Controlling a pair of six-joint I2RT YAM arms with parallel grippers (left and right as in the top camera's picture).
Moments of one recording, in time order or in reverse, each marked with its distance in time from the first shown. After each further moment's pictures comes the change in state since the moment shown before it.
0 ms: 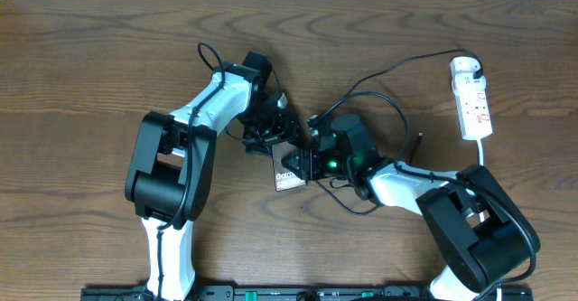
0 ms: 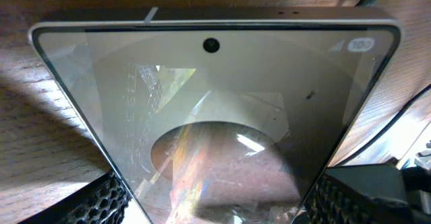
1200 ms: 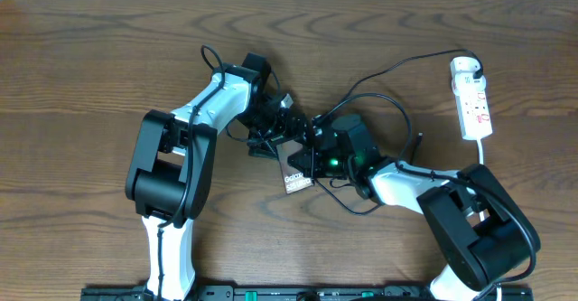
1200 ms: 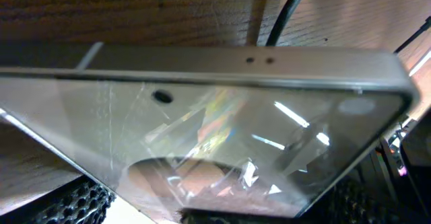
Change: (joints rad) left arm 0.008 0.006 -0.010 0.015 0.141 0.031; right arm -0.028 0.002 0.000 -0.007 -0.018 0.099
